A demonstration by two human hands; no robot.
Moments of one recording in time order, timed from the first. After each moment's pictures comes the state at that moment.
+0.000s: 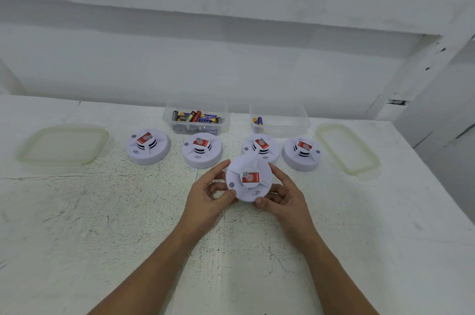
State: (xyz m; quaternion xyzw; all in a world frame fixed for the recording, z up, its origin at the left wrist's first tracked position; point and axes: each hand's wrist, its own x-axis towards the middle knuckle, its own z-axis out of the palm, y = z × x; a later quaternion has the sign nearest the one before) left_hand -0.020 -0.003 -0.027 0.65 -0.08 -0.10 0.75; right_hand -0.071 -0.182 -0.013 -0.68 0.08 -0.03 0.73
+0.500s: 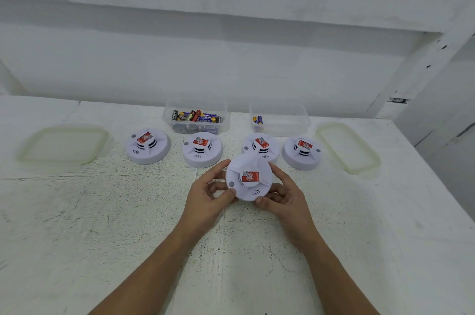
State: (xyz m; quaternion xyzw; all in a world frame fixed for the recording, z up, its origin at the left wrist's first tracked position) left_hand -0.021 -0.003 -0.020 0.65 -0.09 -0.10 0.75; right_hand -0.070 -0.182 -0.013 -0.67 0.09 -0.03 0.73
